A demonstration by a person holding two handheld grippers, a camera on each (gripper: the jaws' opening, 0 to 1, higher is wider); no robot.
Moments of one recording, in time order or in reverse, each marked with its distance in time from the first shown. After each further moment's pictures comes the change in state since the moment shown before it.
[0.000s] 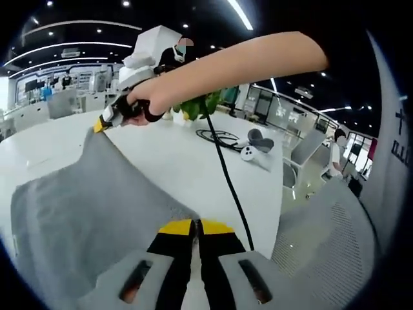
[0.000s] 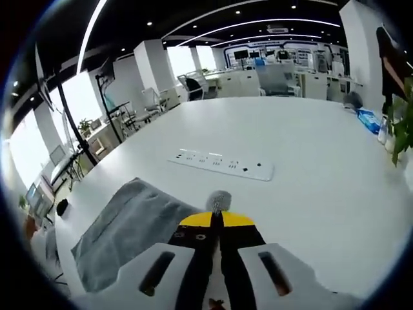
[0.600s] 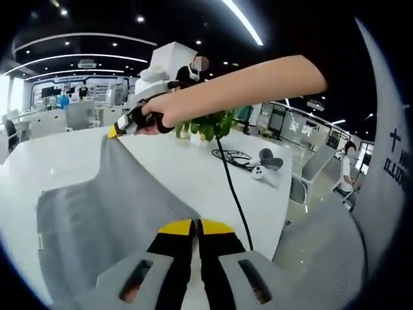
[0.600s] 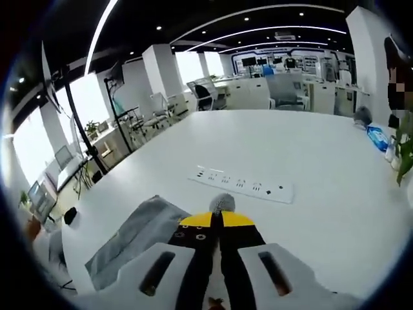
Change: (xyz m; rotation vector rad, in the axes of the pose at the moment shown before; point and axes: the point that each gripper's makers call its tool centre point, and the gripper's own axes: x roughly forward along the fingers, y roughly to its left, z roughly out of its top) left arm -0.053 0.015 0.029 -0.025 -0.108 0.103; right arm 0.002 0.050 0.043 -0.033 -0.041 0.040
